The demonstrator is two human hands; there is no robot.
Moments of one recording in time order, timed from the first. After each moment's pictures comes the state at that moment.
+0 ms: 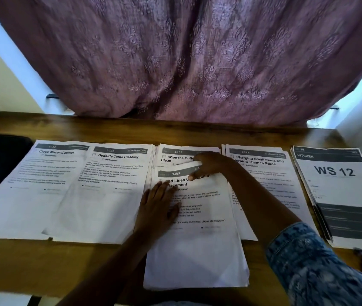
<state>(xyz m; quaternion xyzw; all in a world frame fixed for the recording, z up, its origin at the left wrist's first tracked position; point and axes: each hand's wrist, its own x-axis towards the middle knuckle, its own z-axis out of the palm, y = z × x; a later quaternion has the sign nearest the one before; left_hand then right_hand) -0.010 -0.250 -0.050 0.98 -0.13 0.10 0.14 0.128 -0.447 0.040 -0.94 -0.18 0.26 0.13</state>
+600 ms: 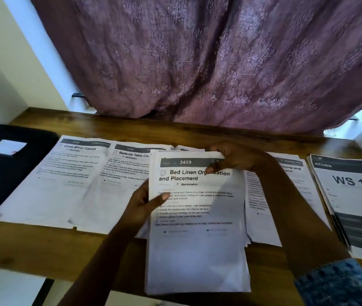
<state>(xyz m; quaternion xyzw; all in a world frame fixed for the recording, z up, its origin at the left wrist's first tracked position) -0.046 -0.196 0.042 0.66 0.01 -0.05 0.75 0.079 -0.442 0.127 -0.81 -0.23 0.30 0.44</state>
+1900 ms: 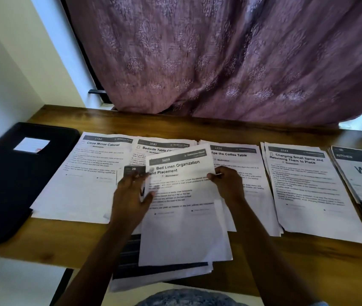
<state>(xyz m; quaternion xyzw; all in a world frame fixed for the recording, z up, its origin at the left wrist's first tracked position) -0.045 -0.079 0.015 0.96 0.01 0.12 0.27 0.028 -0.331 0.008 -0.90 0.11 0.02 0.43</state>
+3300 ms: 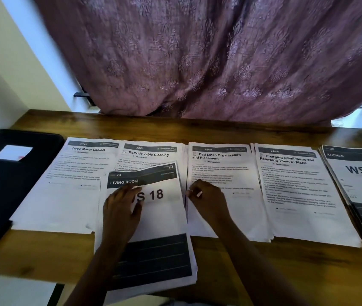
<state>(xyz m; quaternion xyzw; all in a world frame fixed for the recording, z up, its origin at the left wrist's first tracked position) -0.041 -0.095 -0.018 0.96 0.02 0.15 0.21 -0.002 -0.329 0.003 -0.94 -0.04 0.01 0.35</state>
